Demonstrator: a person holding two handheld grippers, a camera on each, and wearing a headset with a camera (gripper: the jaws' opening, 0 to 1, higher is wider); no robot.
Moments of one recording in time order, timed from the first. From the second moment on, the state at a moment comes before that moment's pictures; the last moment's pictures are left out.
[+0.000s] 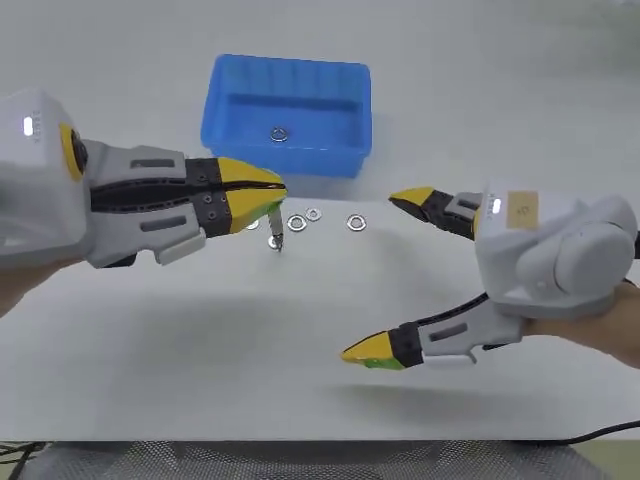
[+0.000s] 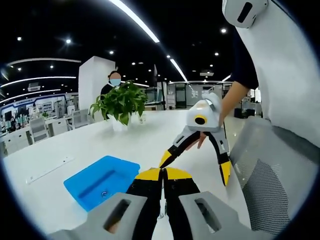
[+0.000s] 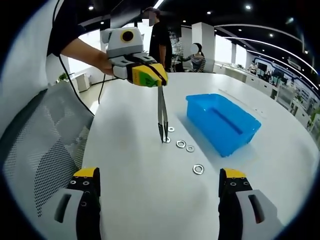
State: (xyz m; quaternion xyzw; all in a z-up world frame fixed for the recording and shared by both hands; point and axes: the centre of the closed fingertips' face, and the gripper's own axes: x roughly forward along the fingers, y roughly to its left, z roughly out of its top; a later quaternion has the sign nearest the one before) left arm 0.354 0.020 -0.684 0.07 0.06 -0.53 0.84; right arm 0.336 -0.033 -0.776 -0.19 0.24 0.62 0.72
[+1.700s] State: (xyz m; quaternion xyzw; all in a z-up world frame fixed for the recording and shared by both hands) left arm 0.351 0.018 -0.687 0.01 0.12 -0.55 0.82; right arm 0.351 0.059 -0.772 -0.17 0.22 0.68 0.68
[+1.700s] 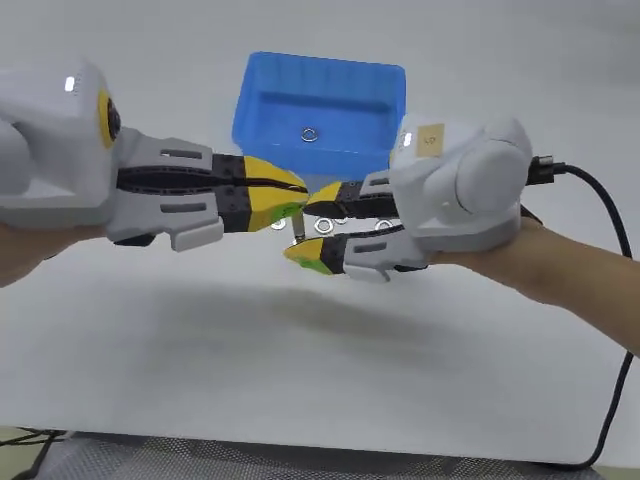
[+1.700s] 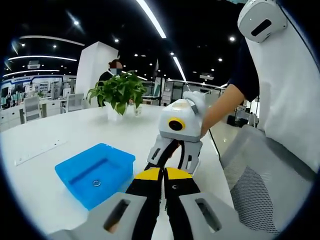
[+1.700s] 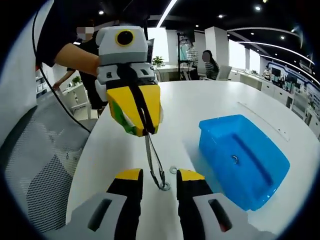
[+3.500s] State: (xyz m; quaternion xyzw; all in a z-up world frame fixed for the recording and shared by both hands) left arm 0.342 0.049 -0.679 0.00 0.15 -0.47 0.87; right arm 0.350 0.061 -0.758 -0.22 0.18 0.70 0.66
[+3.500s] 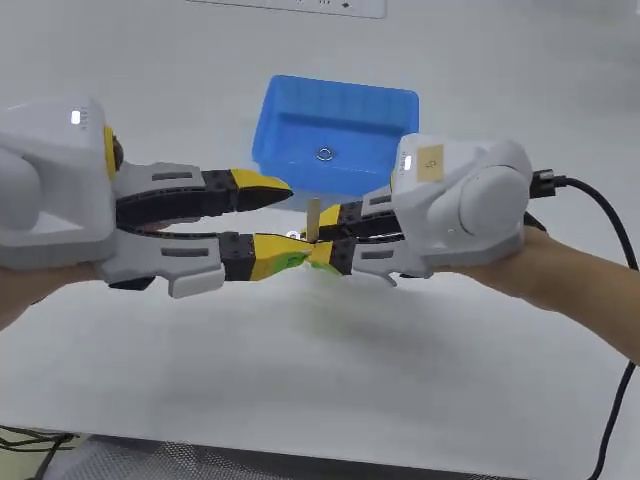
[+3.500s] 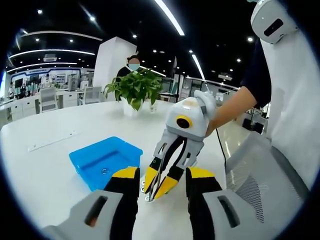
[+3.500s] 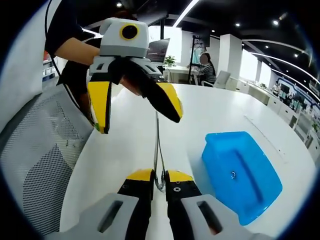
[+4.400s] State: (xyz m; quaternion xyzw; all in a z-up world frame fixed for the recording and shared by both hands) left arm 0.311 0.068 -0.659 -0.01 0.15 -0.44 0.88; right arm 0.359 0.049 -0.671 -0.25 0.11 0.68 0.68
